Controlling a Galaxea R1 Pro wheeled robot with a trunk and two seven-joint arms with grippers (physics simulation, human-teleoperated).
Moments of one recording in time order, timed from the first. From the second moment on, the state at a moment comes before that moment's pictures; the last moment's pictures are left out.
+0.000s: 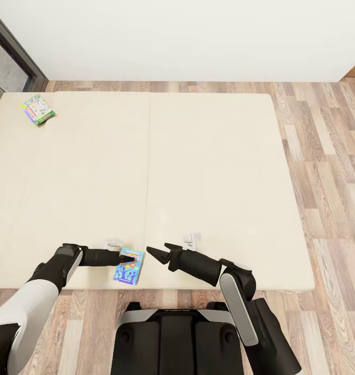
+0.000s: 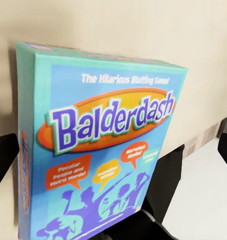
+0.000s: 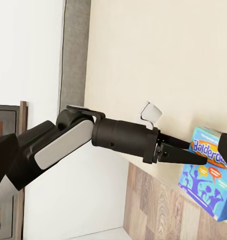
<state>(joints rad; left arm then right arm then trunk) -0.90 0.19 0.08 -0.53 -0.19 0.60 -0.94 -0.42 0.16 0.23 -1.56 -0.47 0.73 0.51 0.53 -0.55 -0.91</state>
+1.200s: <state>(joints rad) -0.90 0.18 0.08 -0.53 -0.19 0.60 -0.94 -0.42 0.16 0.23 -1.56 -0.47 0.73 0.50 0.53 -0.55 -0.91</state>
